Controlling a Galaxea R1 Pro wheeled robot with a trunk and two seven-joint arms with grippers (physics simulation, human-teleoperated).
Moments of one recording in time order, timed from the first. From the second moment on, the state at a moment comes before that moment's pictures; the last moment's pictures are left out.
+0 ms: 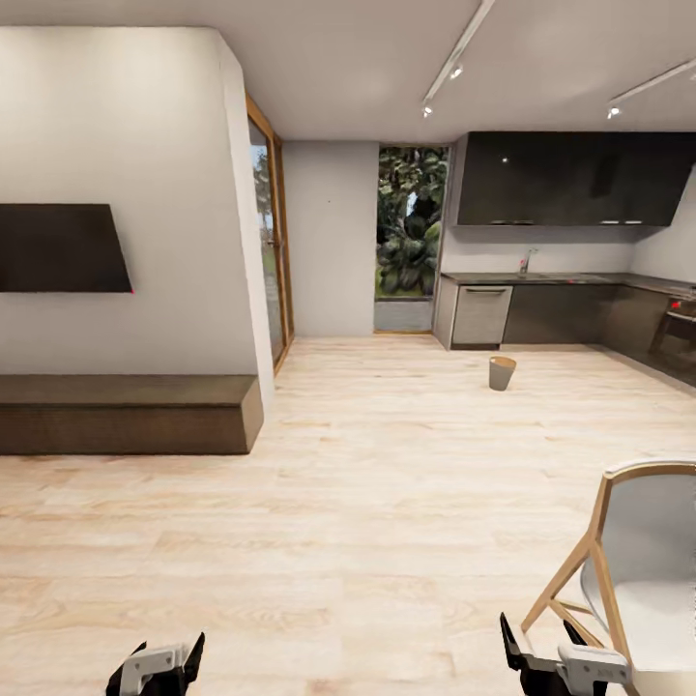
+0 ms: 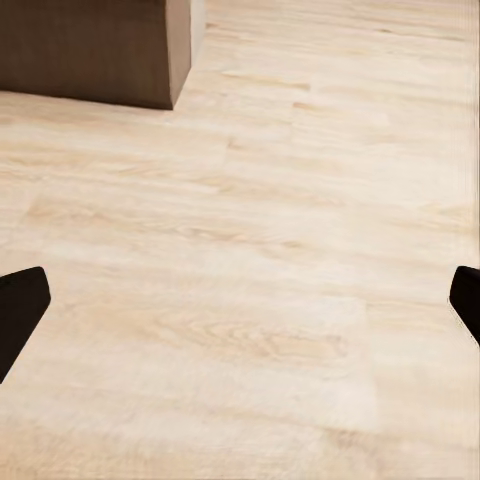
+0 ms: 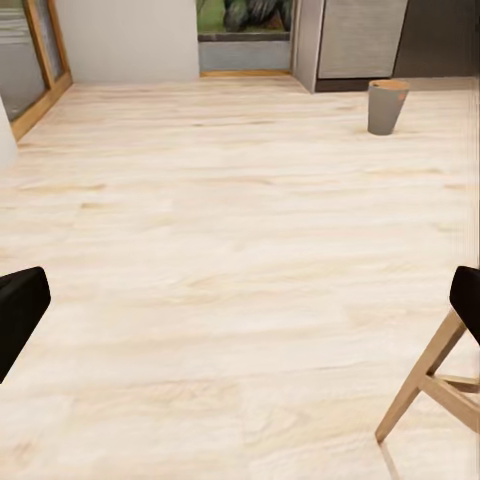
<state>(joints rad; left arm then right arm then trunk) 0.12 0.12 0.01 -1.13 0.23 -0.18 -0.01 0.20 -0.03 -0.15 -1.31 -0.06 -0.31 0.06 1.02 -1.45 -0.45</state>
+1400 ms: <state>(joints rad) 0.12 0.12 0.00 -1.14 0.23 -0.19 -0.01 0.20 -0.03 -0.15 -1.31 -0.06 -0.31 0.06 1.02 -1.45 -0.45</state>
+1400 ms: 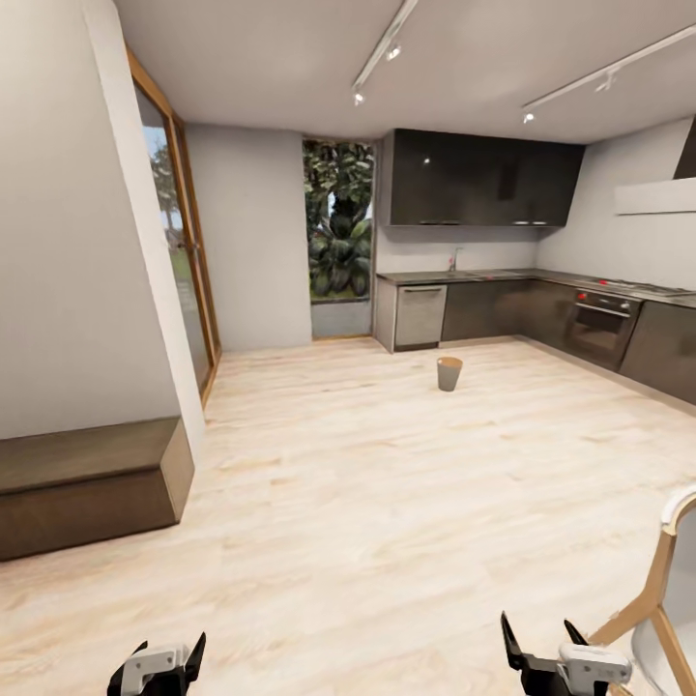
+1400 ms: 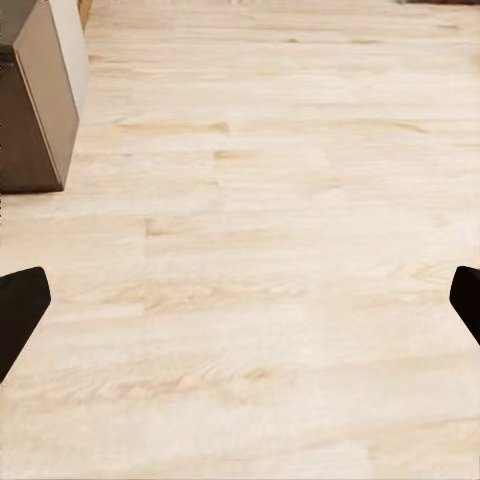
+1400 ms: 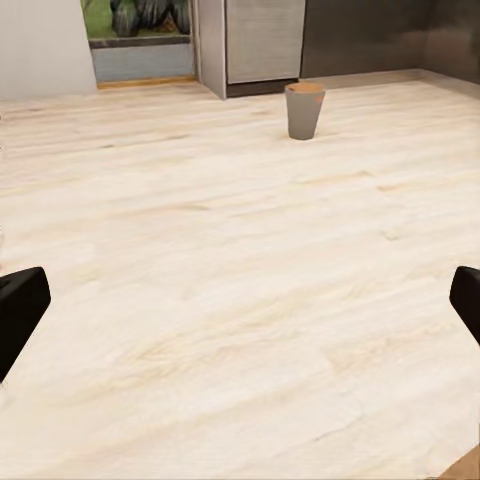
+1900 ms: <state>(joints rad) 0.12 0.12 0.00 -1.13 0.23 -0.19 -0.01 0.20 -0.03 -0.15 -1.31 -0.06 -0.31 0.06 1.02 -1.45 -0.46</state>
